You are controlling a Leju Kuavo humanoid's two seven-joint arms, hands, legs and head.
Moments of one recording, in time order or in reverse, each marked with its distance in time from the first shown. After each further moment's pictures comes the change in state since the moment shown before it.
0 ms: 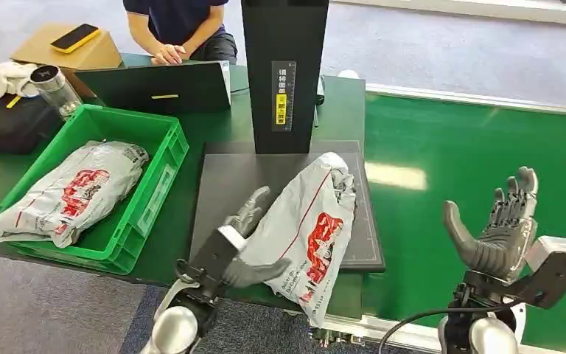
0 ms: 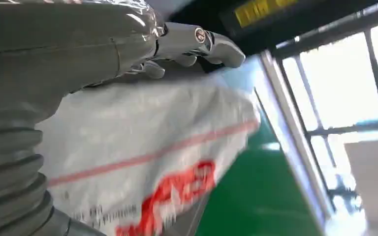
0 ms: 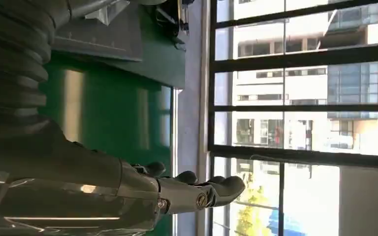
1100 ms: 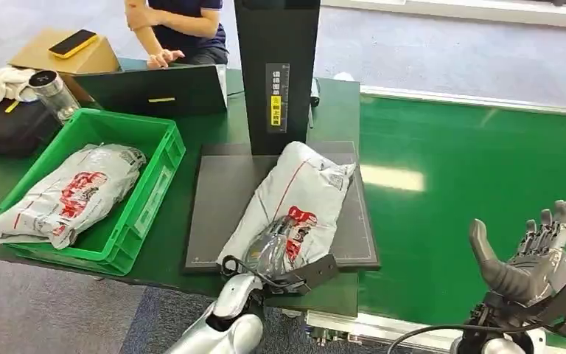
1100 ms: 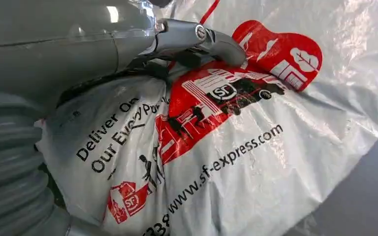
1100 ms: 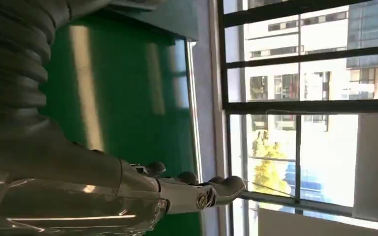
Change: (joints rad) left arm -0.246 -0.025 -0.259 0.538 -0.540 0.268 0.500; right arm 0.049 0.095 -0.146 -0.025 0.060 0.000 -0.002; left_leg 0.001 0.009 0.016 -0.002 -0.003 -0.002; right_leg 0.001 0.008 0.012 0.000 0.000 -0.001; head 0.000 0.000
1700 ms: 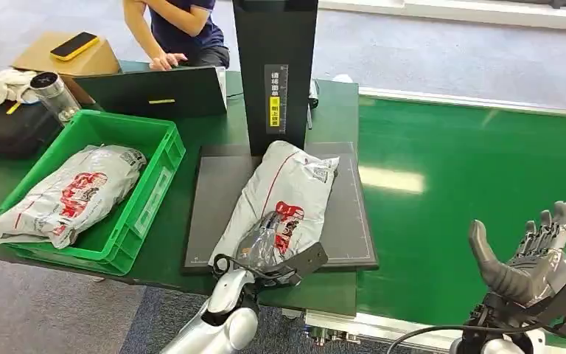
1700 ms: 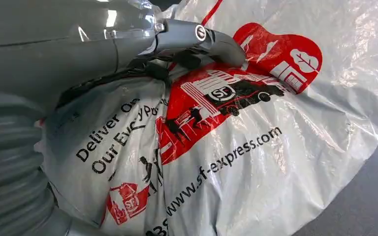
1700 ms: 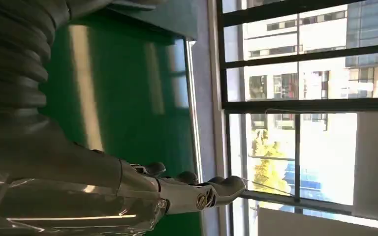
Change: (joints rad) left arm 0.001 -0.006 0.061 0.010 -0.010 0.013 0.003; right arm 0.002 0.003 -0.001 0.000 0.003 0.000 0.000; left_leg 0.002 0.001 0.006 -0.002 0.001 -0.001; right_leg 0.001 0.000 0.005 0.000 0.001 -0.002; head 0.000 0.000
